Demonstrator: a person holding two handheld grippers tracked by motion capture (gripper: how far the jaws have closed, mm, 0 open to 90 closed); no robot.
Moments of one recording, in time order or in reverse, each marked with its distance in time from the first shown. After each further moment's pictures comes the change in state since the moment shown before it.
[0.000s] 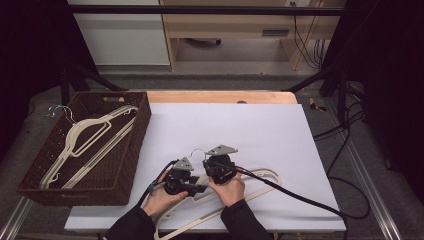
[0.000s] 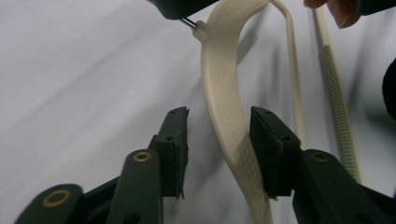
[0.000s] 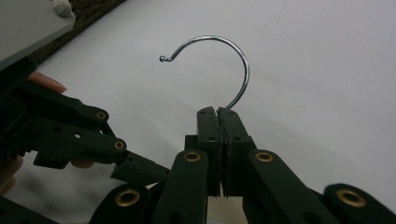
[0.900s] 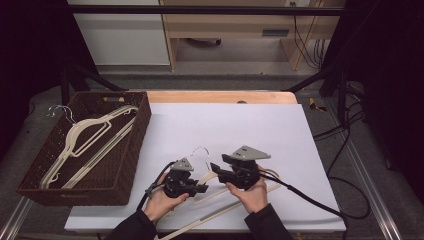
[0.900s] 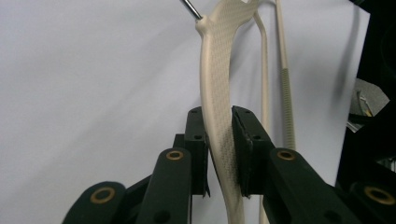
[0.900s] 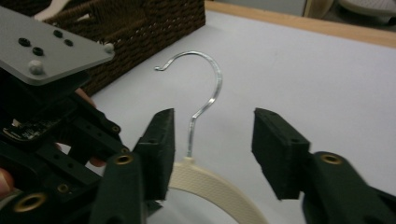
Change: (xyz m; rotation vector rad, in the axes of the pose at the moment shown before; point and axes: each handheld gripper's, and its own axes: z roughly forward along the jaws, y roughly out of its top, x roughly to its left) left arm -0.023 0.009 -0.018 -0.034 -0.030 -0.059; right arm -0.028 -0.006 -0.069 -0.196 0.117 -0.043
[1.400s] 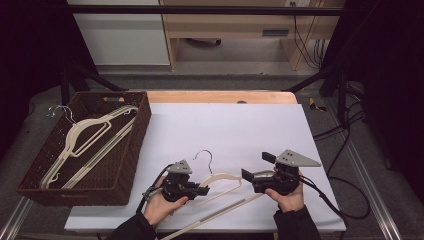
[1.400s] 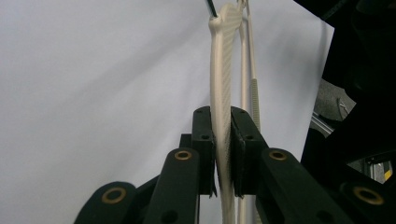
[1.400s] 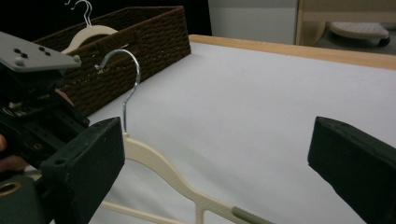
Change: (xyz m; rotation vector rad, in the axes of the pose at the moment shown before) left arm -0.016 0.001 -0.011 -0.045 -0.049 0.004; right arm -0.057 -0.024 -0.070 -0.138 0.042 0.049
